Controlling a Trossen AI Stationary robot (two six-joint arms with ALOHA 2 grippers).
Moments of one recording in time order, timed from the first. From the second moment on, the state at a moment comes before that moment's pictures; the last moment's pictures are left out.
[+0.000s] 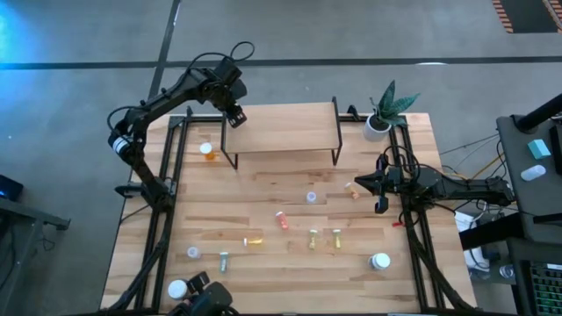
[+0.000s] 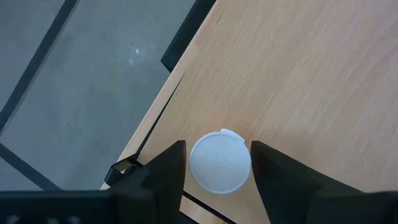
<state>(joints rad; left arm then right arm) 0.81 1.66 1.60 -1.03 -0.03 0.27 0.00 0.07 0.01 0.04 0.13 0.03</state>
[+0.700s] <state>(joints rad) 0.81 1.51 1.61 -1.11 -0.03 0.23 0.00 0.07 0.01 0.04 0.13 0.03</state>
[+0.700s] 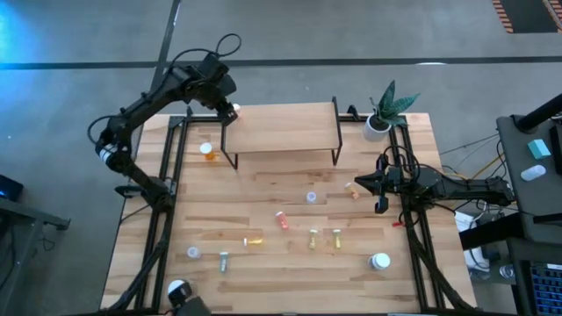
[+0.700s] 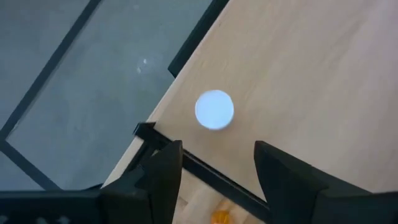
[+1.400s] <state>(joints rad) 0.57 0.91 1.00 -0.50 0.18 -0.02 0.00 0.07 0.01 0.04 0.13 0.03</state>
